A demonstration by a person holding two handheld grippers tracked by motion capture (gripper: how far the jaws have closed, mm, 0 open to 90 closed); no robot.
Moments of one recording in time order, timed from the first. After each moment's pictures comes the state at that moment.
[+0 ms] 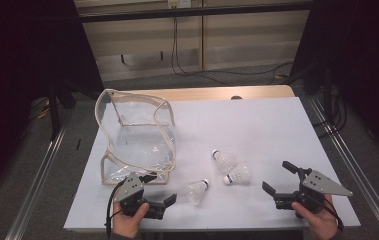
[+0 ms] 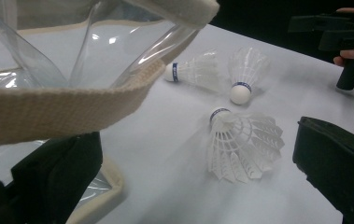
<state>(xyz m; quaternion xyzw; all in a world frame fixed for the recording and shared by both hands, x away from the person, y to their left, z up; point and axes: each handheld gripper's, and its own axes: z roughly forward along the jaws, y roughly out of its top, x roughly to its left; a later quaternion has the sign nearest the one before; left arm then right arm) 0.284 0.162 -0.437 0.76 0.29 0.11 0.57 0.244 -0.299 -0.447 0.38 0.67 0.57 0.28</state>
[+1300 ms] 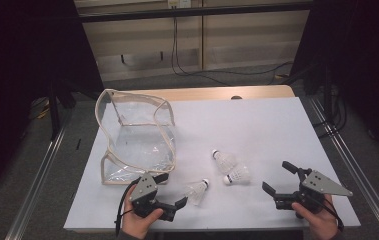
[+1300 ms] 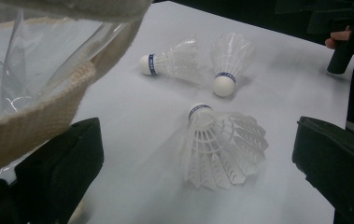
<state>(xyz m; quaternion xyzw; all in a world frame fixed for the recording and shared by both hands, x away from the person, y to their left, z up) 0.284 0.135 -0.436 0.79 0.26 0.10 0.54 0.244 -0.299 -0.447 0.38 0.68 0.57 0.28</state>
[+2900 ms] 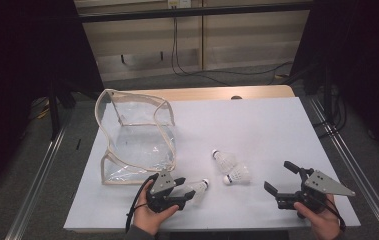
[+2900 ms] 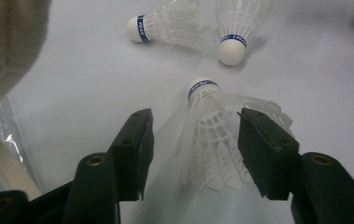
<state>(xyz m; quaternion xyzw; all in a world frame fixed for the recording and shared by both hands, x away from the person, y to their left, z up) 0.298 0.104 -0.443 0.84 0.25 0.10 0.47 0.244 -0.304 -0.448 0.38 0.67 0.57 0.28</state>
